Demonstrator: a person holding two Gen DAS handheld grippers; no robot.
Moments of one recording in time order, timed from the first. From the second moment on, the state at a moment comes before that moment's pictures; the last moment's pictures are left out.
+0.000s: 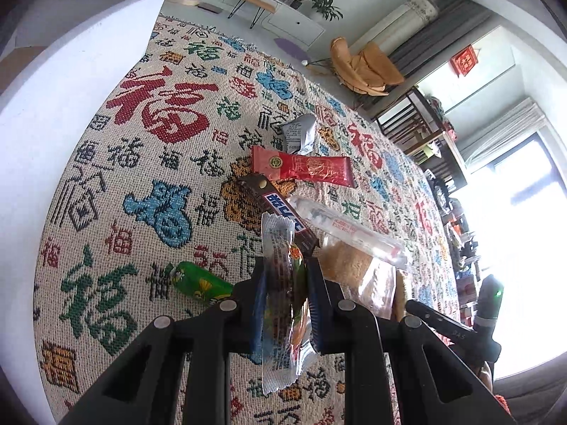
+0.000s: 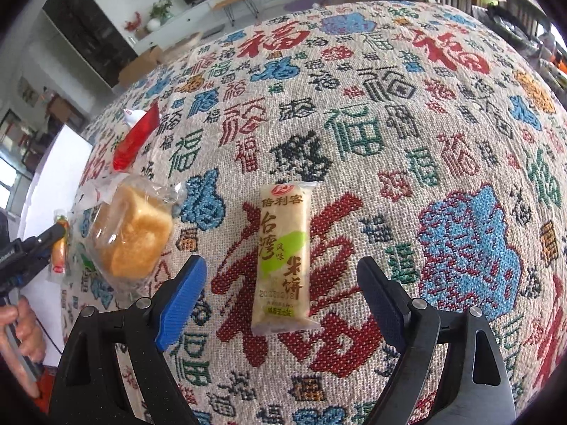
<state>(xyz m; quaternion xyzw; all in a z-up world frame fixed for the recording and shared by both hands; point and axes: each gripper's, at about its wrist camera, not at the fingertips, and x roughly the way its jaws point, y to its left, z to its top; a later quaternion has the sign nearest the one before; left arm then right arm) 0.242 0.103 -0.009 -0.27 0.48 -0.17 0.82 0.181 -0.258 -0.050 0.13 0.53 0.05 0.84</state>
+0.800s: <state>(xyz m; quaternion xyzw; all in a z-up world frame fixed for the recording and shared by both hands) 0.111 0.343 0.124 -0.29 0.34 -0.01 0.89 0.142 0.034 0.137 0.09 0.43 0.39 0.81</state>
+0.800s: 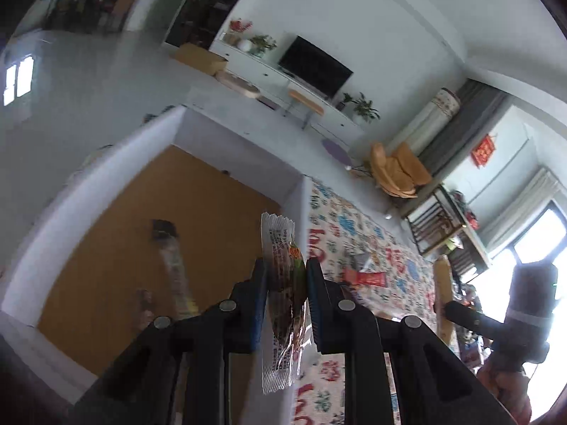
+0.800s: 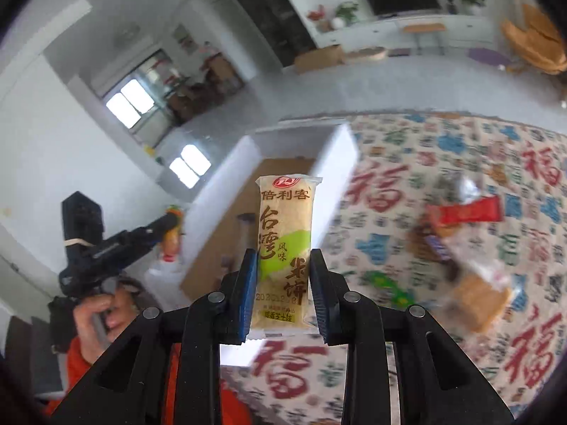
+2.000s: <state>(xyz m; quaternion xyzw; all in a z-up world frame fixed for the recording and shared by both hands) 0.143 0.031 -0.053 -0.05 0.43 -0.07 0.90 0.134 -0.228 -0.065 0.01 0.42 -0.05 0.90</state>
